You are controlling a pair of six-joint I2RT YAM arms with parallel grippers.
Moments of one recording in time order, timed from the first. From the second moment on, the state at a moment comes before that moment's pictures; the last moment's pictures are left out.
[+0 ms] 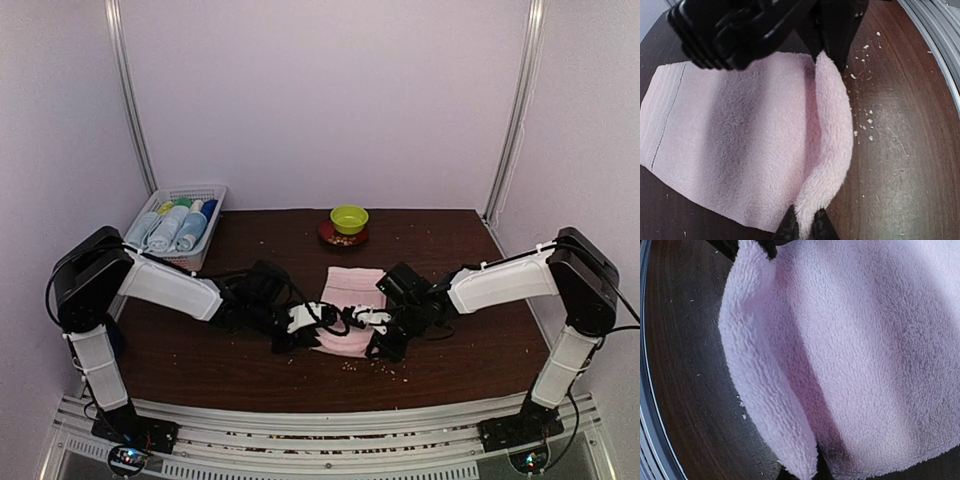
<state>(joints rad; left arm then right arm) -0.86 1.84 0.94 0.07 0.43 0.61 0.82 1.73 0.93 -0.32 -0.28 -0.26</state>
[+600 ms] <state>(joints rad) -0.84 1.95 1.11 -0.06 0.40 0.54 0.67 1.81 0.97 -0.35 -0.51 -0.24</state>
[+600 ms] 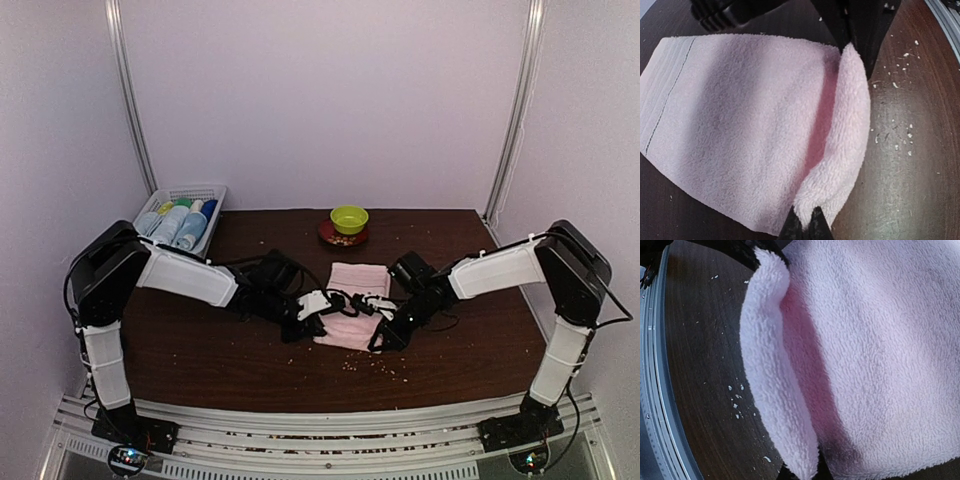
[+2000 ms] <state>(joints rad) -0.94 1.80 0.98 0.13 0.22 0.47 0.55 1.93 1.02 -0.38 -0.80 -0.20</state>
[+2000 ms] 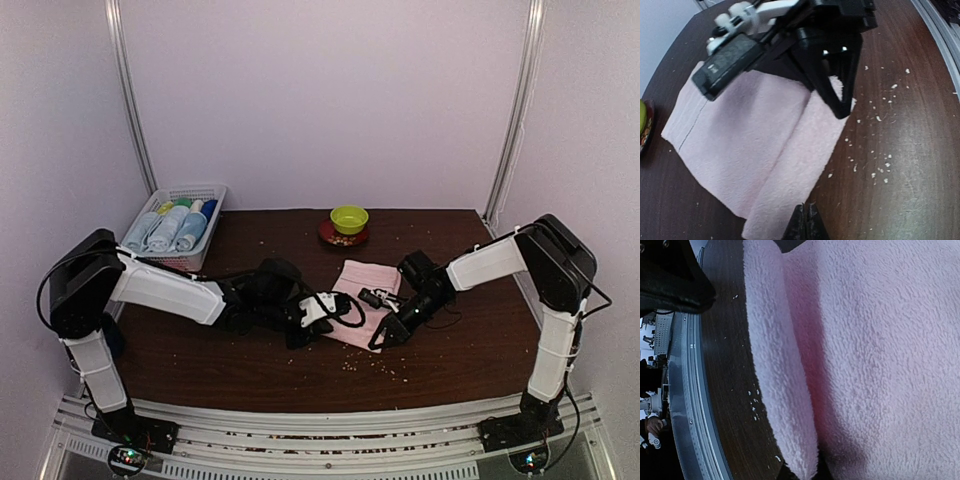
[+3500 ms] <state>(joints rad) -0.94 1.93 1.03 0.26 0.21 0.48 0.54 1.94 1.02 -0.38 -0.81 -0.18</state>
